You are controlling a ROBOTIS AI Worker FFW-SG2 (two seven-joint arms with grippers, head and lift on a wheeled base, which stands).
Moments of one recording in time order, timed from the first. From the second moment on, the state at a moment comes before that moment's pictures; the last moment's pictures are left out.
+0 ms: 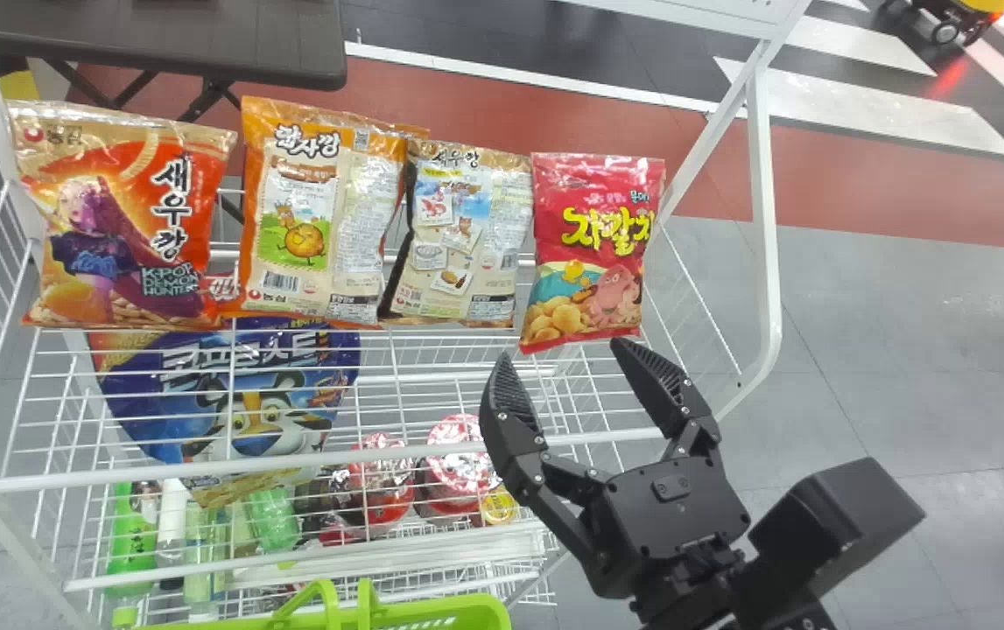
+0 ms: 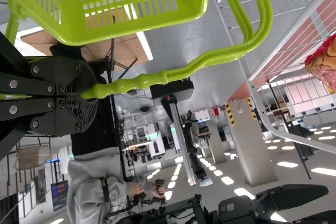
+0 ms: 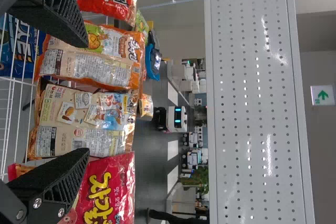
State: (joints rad) left arm 0.76 0.04 -0.07 -2.31 0.19 1.25 -1.10; right arm 0.96 -0.13 0.07 -2.56 -0.05 0.10 0.02
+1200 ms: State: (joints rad) left arm 0.77 0.08 -0.12 -2.32 0.19 1.25 -1.04; right arm 0.38 -0.06 0.42 -2.10 0.10 0.30 -0.04
